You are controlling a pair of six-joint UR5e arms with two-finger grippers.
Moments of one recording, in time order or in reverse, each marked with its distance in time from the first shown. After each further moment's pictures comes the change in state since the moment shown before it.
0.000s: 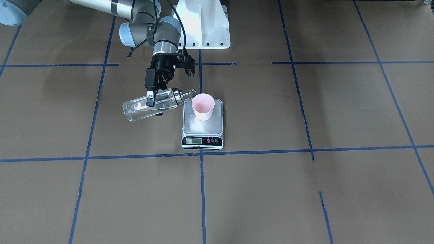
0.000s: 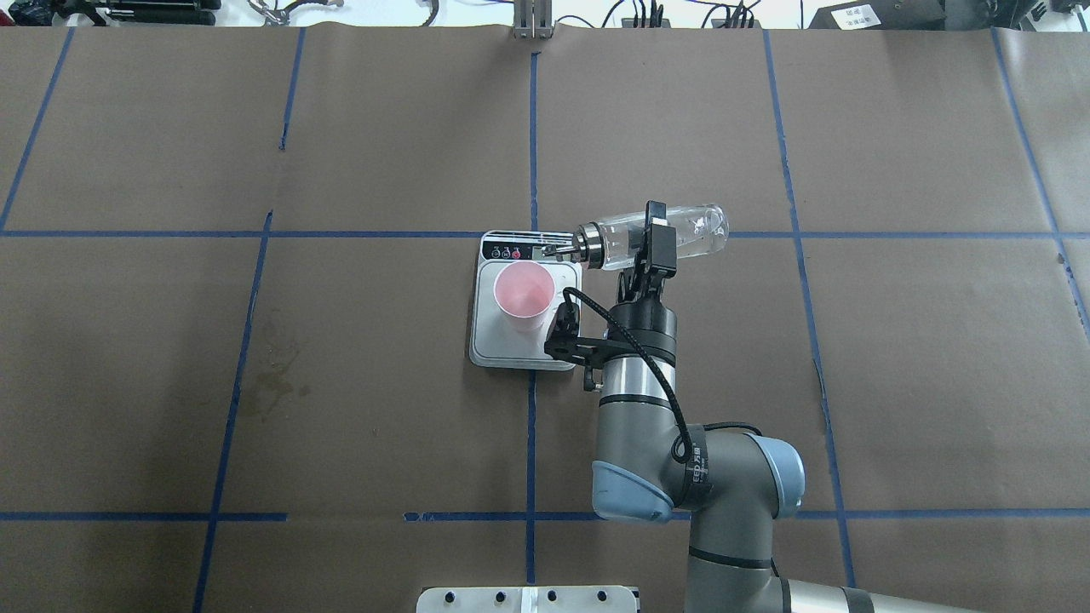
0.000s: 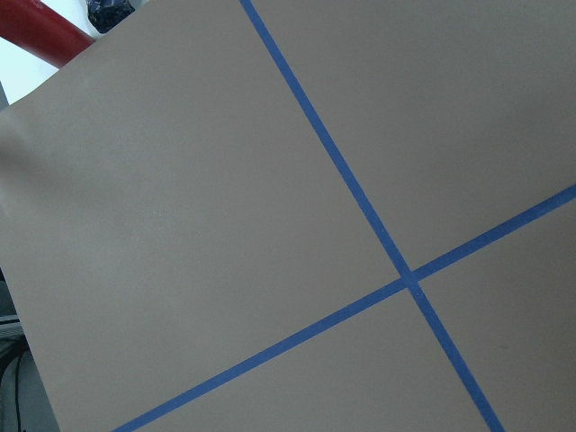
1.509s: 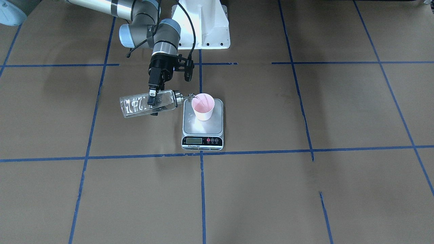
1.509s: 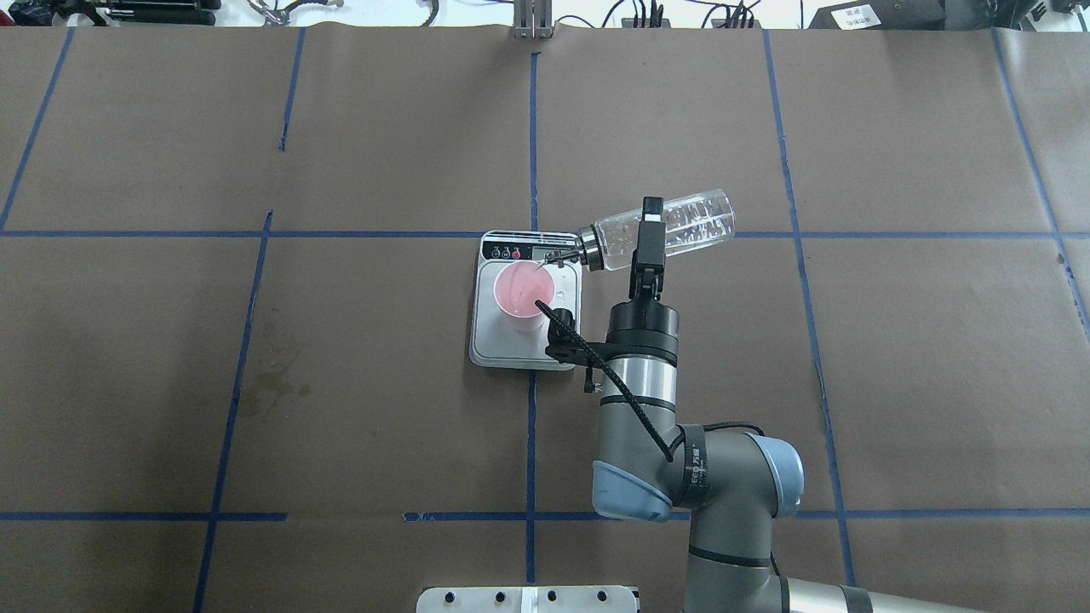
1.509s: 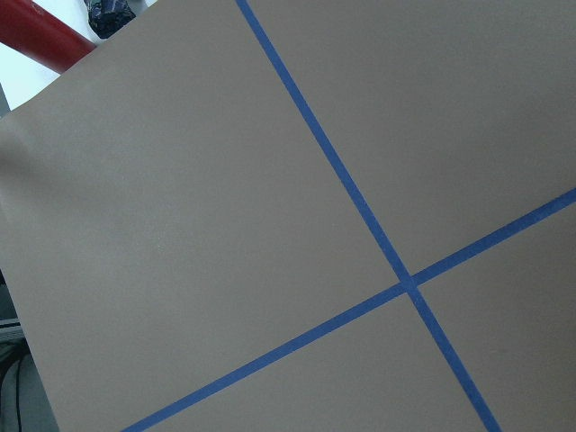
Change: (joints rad) left arm 0.000 -0.003 -0.002 0.000 0.000 0.000; right arm 0.001 0.003 -0.009 -0.001 -0.042 -0.195
